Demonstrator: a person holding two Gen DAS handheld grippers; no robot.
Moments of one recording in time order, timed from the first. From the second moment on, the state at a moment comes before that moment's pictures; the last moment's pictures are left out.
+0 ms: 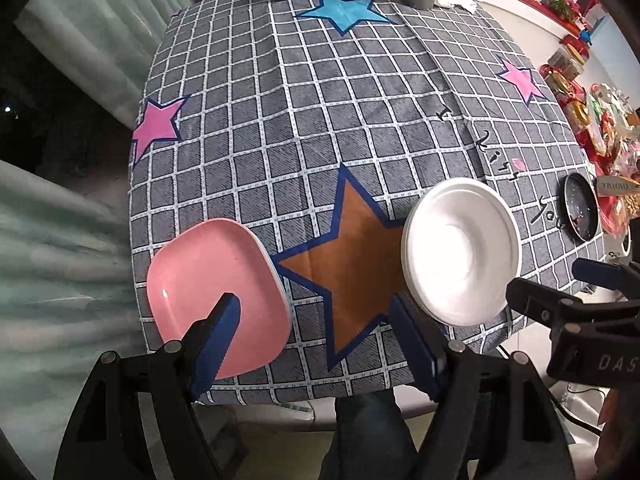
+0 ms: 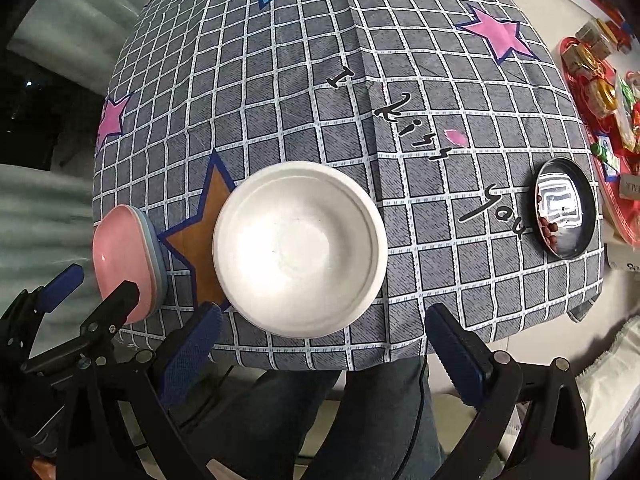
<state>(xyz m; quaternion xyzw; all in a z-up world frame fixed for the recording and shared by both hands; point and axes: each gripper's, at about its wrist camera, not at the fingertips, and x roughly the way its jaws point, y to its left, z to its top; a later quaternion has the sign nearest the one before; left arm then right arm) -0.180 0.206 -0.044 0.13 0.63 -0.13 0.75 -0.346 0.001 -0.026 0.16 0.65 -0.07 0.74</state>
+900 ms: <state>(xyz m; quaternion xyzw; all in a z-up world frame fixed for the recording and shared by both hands) -0.171 0.199 -0.045 0.13 0.62 -0.15 0.76 -0.358 -0.011 -0.028 0.16 0.64 -0.09 0.74</state>
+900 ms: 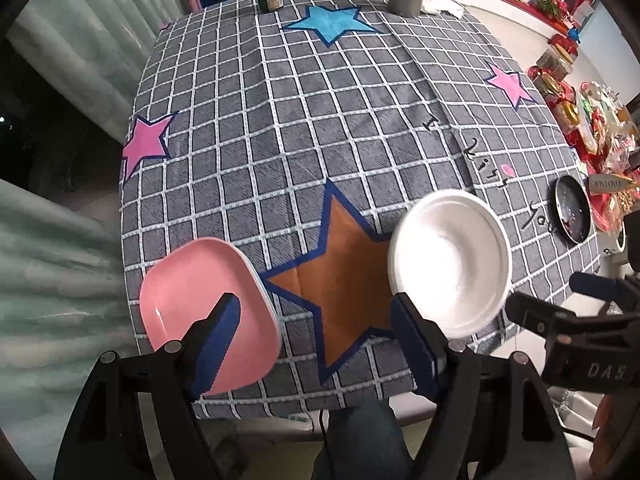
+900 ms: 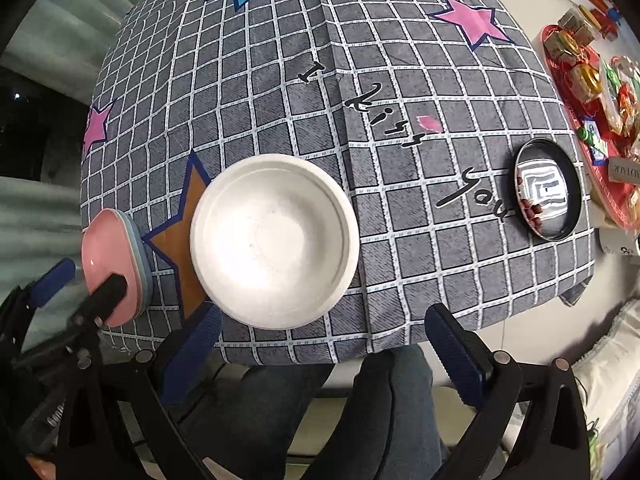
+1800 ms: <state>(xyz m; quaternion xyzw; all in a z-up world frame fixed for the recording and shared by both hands) -0.166 0.141 -0.121 0.13 0.70 -0.11 0.70 -0.310 -0.061 -0.109 0.13 0.73 -0.08 0.67</state>
